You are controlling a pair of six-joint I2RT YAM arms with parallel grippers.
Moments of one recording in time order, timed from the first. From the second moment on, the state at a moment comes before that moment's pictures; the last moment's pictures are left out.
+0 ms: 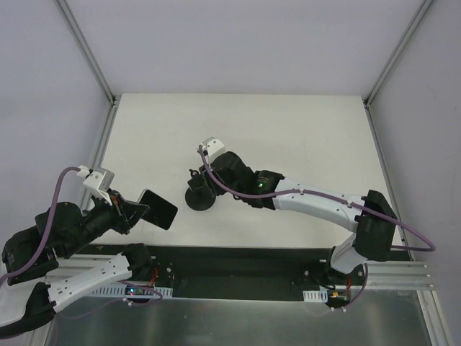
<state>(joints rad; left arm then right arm) -0.98 0.36 1.19 -1.19 -0.29 -0.53 1.14 1.58 1.28 -0.29 0.29 0.23</state>
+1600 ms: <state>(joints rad) -0.96 0.95 1.00 -0.32 0.50 0.13 0.87 1.28 1.00 -0.31 -0.26 0.00</state>
